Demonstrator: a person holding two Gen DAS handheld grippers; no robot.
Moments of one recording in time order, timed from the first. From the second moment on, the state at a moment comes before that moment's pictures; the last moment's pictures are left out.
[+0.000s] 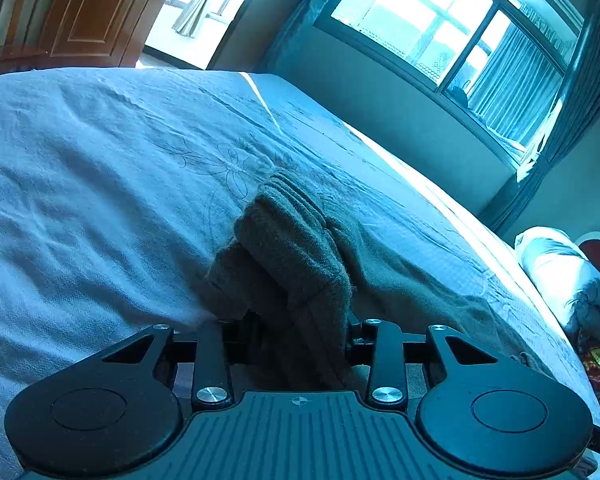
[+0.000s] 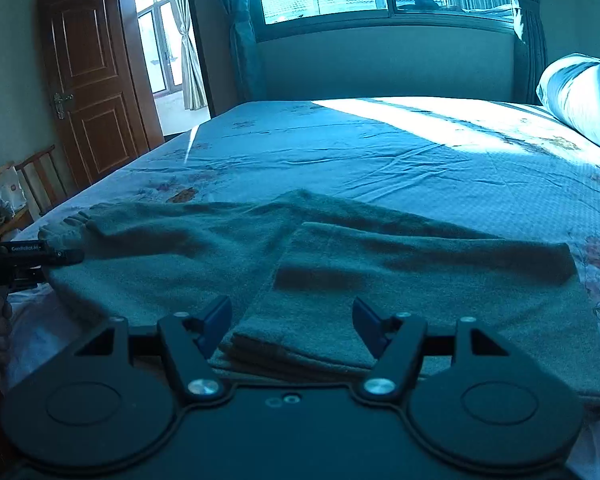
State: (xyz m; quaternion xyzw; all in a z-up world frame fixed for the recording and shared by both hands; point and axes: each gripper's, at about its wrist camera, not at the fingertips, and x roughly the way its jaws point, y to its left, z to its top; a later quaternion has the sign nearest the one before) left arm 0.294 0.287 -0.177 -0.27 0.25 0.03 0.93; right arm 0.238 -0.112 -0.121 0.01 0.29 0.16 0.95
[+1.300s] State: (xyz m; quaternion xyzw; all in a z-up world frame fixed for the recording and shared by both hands) left arm 0.309 0.004 -0.033 -0.04 0.19 -0.17 0.97; right arm 0.204 -0.333 -0.129 0.25 0.25 0.00 0.94
